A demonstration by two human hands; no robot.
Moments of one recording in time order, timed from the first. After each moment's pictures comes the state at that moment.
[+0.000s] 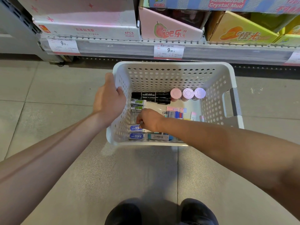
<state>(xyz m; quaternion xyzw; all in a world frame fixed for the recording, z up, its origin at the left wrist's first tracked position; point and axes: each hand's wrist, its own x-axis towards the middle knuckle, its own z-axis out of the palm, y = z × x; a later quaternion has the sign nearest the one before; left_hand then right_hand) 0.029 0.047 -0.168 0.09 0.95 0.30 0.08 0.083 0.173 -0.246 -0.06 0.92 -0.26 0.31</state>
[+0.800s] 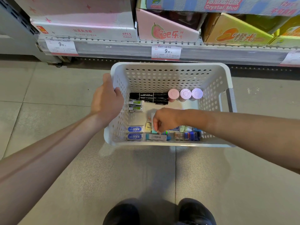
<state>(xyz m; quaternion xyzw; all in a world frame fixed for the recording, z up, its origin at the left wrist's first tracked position) 0.028 0.047 -0.169 0.09 0.95 0.29 0.08 0.095 0.226 -0.205 -0.12 0.87 -0.23 0.43</state>
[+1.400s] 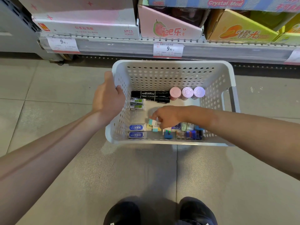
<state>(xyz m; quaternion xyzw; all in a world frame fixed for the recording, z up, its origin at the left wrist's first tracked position) 0.028 0.044 -0.170 0.10 0.94 0.31 0.09 0.090 0.225 -0.204 -0.16 0.88 -0.16 0.42</state>
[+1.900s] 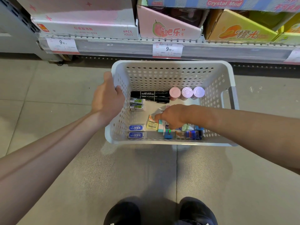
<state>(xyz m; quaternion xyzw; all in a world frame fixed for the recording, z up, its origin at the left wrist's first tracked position) 0.027 0.045 -0.171 0.10 0.94 0.31 0.09 0.095 0.243 -0.211 -0.22 0.89 -0.01 0.41</state>
